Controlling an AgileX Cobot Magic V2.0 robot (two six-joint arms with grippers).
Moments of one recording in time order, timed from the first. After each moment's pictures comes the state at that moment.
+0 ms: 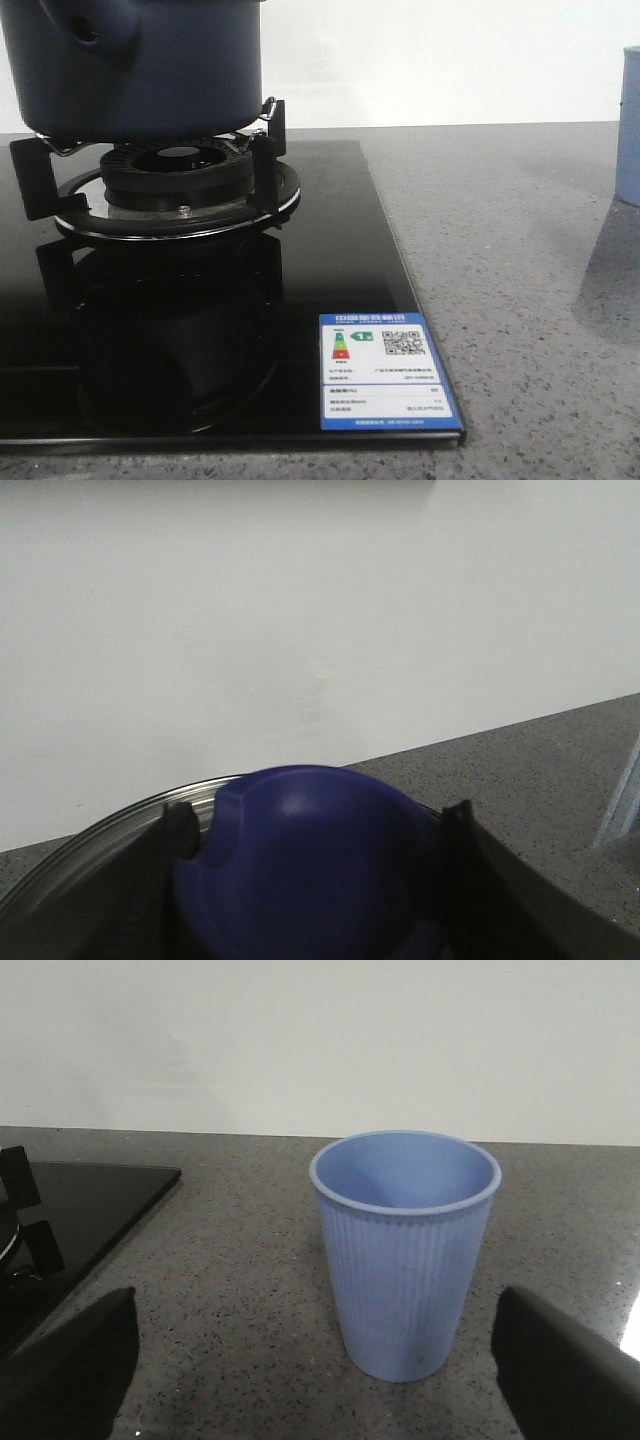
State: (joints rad) left arm -0.52 1.28 -0.92 -0.41 -0.17 0.35; right arm -0.26 0.55 -0.20 -1.14 -0.43 1.10
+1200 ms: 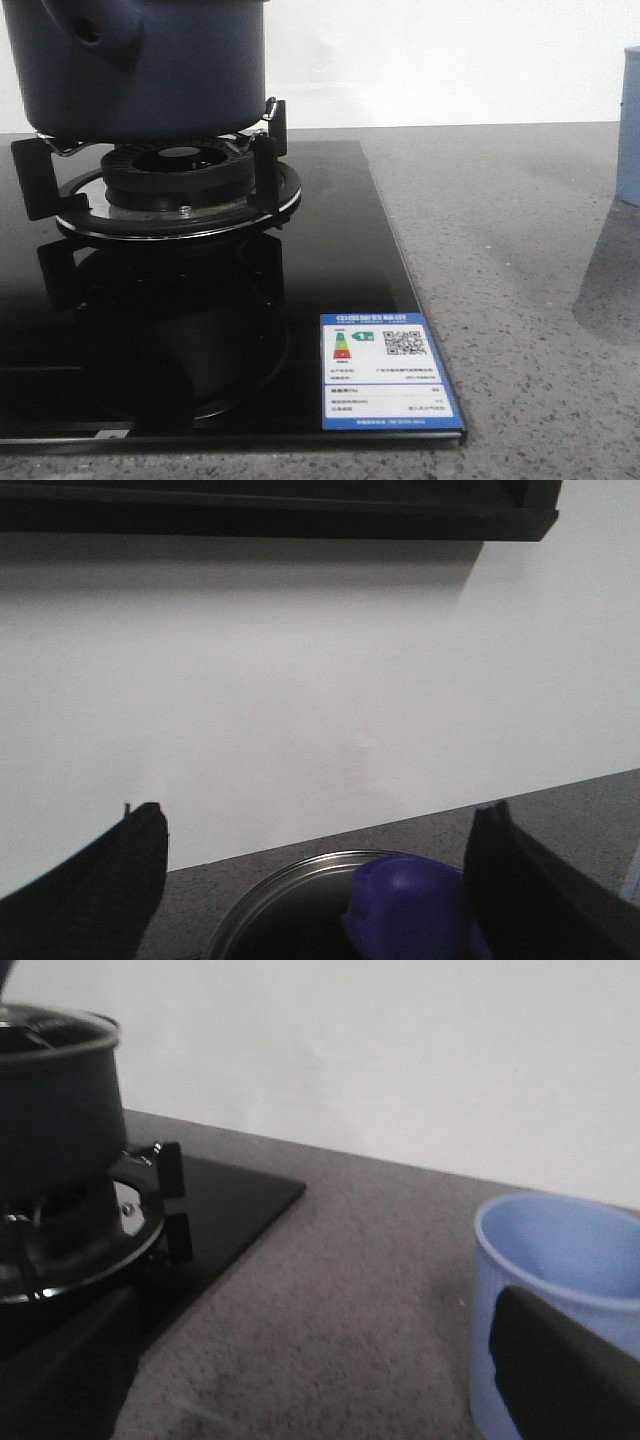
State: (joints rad) left arm -0.39 1.06 -0.92 -0.41 -0.03 0.34; right arm -0.09 0.55 -0.26 -1.22 -0.47 1.12
